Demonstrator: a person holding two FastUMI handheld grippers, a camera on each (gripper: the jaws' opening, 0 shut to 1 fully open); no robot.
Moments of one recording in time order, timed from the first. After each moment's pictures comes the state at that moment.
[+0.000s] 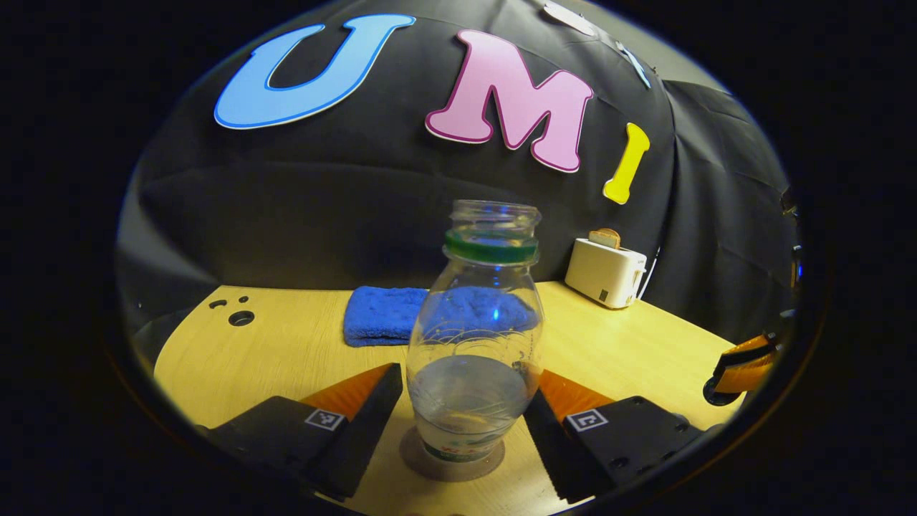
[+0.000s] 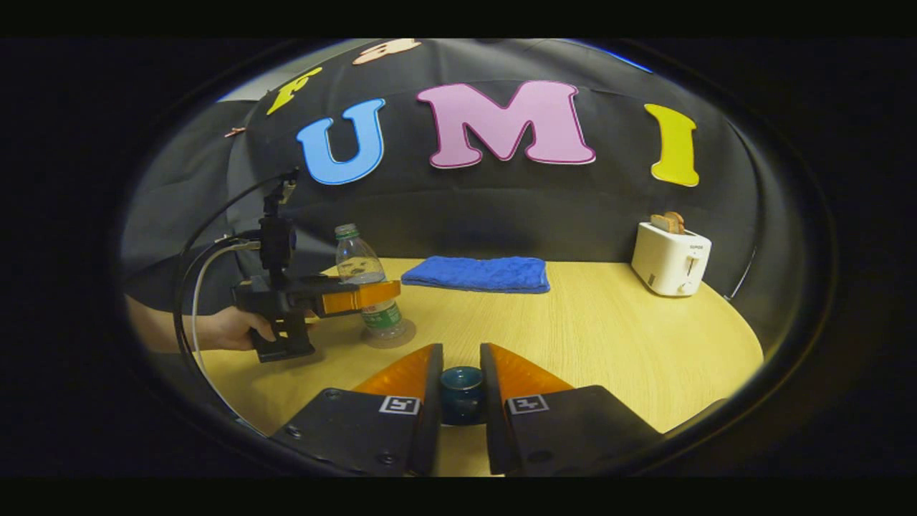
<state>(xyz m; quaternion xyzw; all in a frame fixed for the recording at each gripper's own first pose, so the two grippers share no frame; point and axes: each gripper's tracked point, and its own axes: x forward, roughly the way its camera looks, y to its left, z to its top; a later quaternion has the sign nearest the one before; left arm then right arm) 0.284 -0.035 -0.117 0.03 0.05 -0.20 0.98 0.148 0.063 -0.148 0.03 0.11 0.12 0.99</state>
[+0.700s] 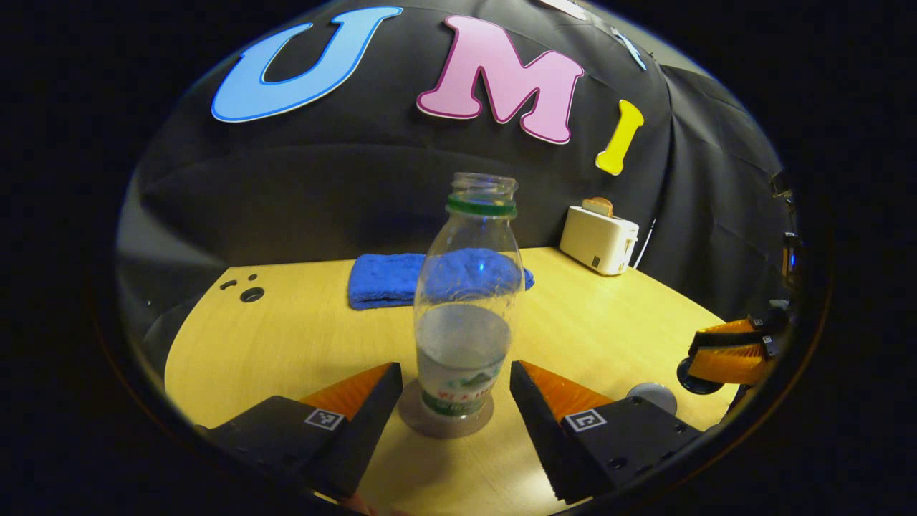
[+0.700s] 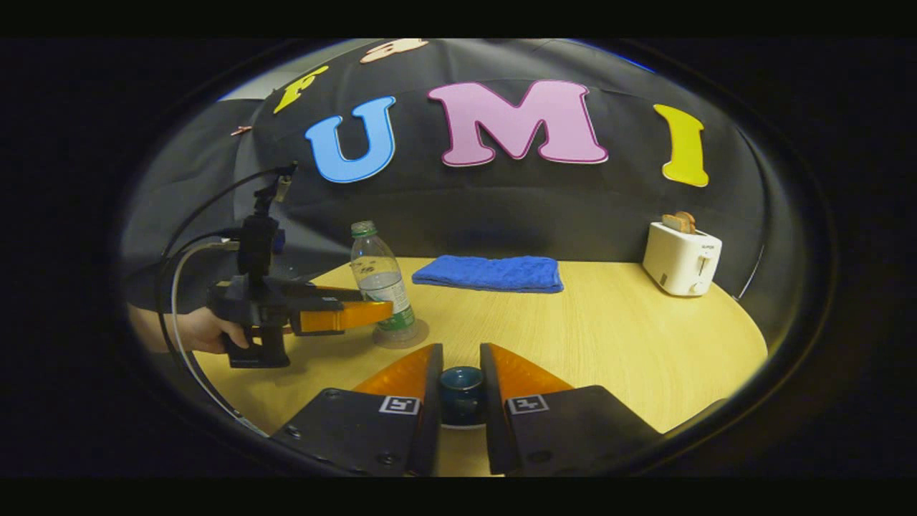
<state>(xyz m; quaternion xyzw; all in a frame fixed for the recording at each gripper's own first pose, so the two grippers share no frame) 0.232 -0.015 -0.144 0.05 0.12 -0.19 0.97 0.152 0.084 -0.155 0.02 0.11 0.13 0.99</state>
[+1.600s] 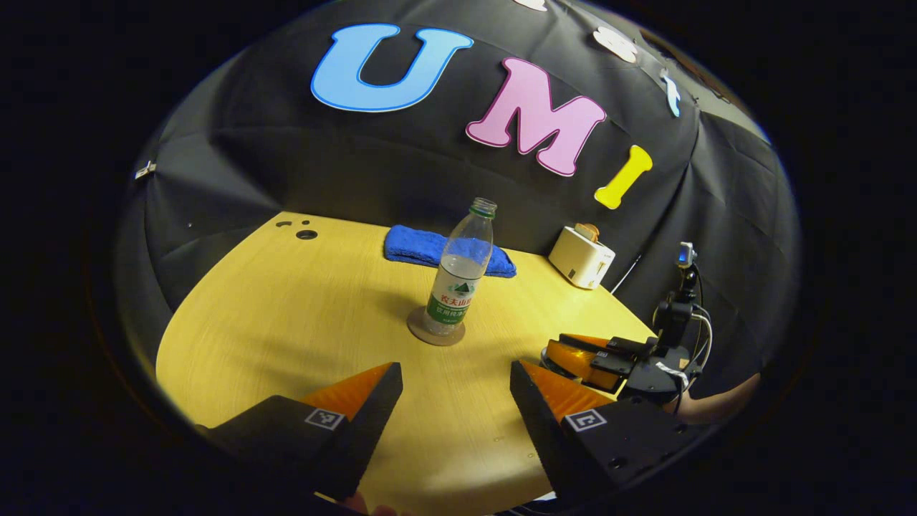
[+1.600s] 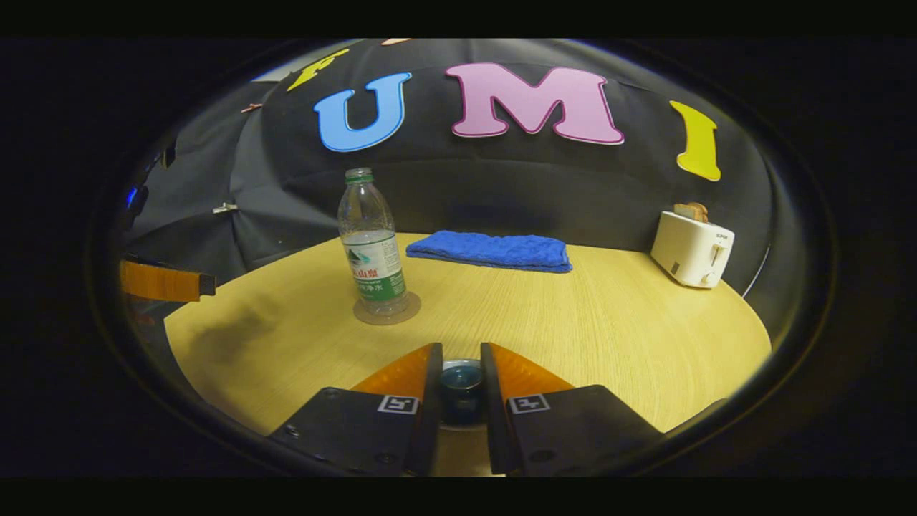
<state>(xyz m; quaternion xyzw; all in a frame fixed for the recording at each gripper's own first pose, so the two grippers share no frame) 0.070 0.020 -0.132 -0.07 0.14 -0.18 0.97 0.175 0.095 -0.215 -0.02 0.13 0.12 0.98</state>
